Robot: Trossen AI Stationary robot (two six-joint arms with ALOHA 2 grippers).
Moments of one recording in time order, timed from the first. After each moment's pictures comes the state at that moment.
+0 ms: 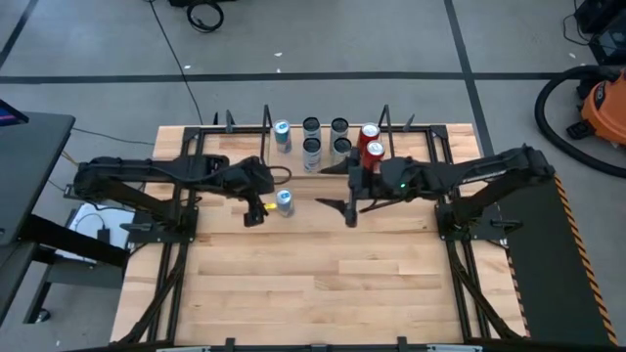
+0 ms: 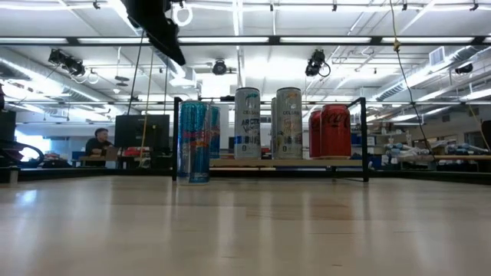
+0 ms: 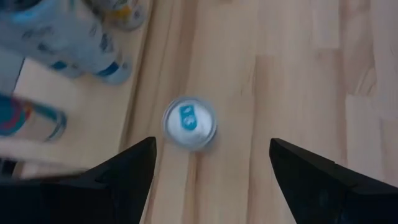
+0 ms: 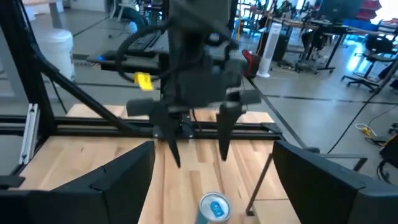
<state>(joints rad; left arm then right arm) 0.01 1.27 1.20 -0.86 -0.16 -0.04 0.14 1.34 1.17 0.00 0.27 -0.07</state>
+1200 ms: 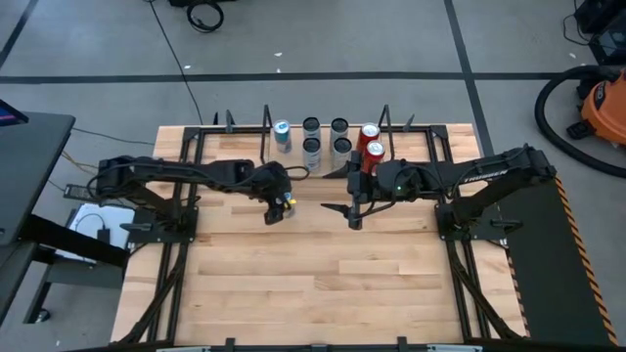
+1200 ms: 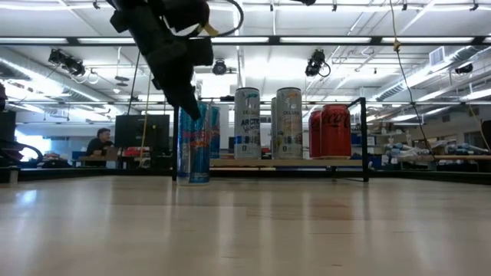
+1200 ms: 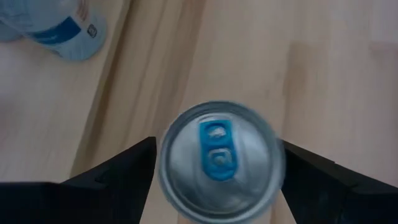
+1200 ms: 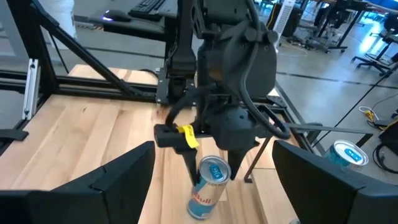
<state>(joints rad) 0.13 1.46 0.98 -0.48 -0.04 -0.04 0.14 1.32 1.17 -0.15 0.25 -0.09</state>
